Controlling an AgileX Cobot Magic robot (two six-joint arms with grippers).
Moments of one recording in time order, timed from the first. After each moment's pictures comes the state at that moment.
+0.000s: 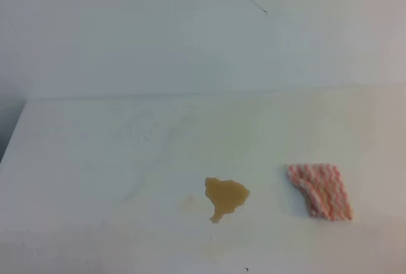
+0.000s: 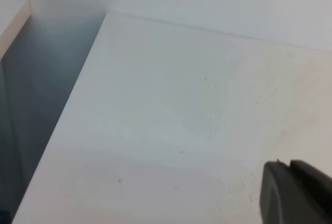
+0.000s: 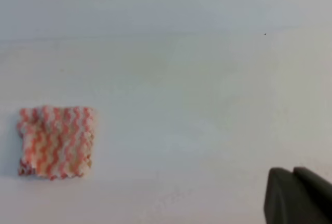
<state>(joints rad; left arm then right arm) 0.00 -0.03 0.01 -0.09 0.32 -0.21 -0.07 -0.01 0.01 -0.02 0.31 0.00</state>
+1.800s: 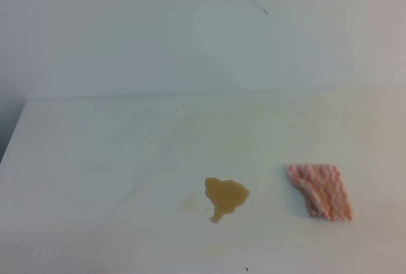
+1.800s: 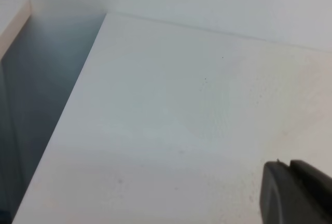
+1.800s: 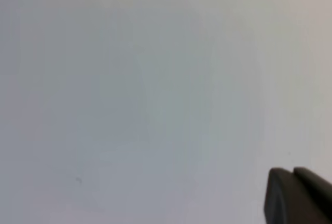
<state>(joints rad) 0.00 -0.03 0.01 -0.09 0.33 -0.21 -0.07 0.00 0.00 0.17 -0.19 0.11</state>
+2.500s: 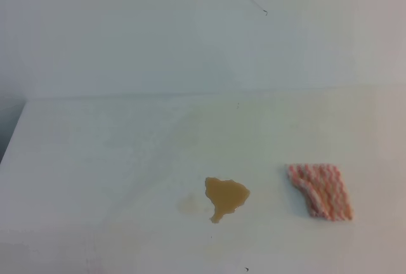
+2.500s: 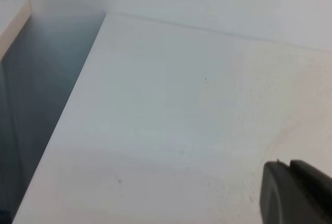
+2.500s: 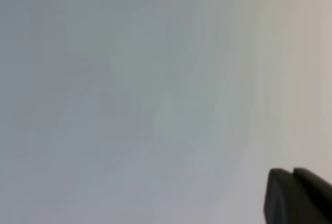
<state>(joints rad) 0.00 -0.03 0.00 -0.09 0.33 -0.21 -0.07 0.07 -0.28 -0.05 -0.16 0.11</state>
